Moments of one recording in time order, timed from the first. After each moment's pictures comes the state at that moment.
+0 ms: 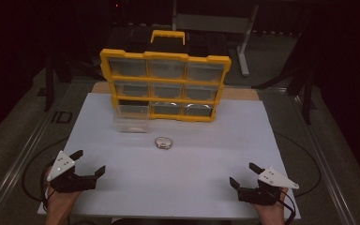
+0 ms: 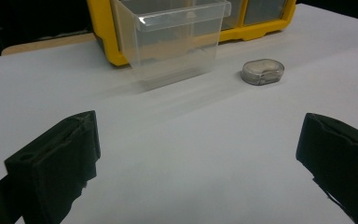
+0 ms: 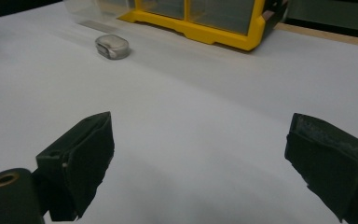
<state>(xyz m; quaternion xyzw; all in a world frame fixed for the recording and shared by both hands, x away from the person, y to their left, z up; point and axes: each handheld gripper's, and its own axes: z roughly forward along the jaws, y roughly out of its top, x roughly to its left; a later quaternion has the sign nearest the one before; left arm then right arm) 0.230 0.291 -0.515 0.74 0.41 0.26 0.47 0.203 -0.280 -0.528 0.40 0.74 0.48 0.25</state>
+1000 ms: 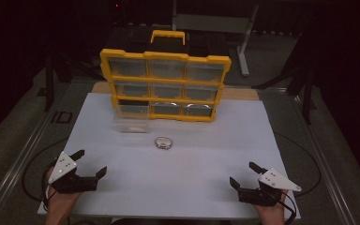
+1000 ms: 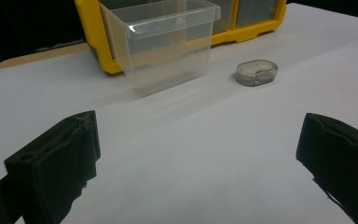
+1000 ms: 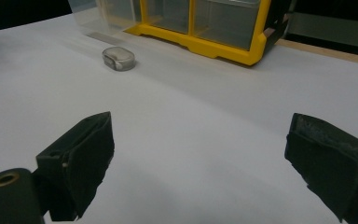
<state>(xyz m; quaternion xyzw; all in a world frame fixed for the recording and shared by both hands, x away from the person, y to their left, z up) 0.229 0.287 -0.514 0.74 0.39 0.27 0.47 0.200 -0.281 -0.524 0.39 0.73 0.50 0.26</state>
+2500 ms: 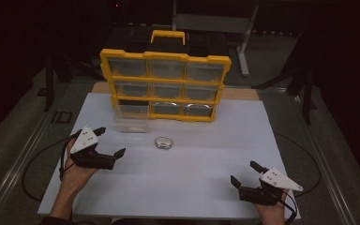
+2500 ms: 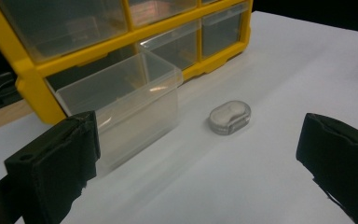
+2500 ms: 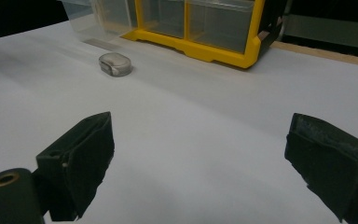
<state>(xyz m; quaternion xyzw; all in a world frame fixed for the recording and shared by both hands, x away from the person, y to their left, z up) 0.286 0.235 -0.461 0.79 0.31 0.24 0.47 0.201 -0.283 -0.524 0.40 0.72 0.50 0.26</state>
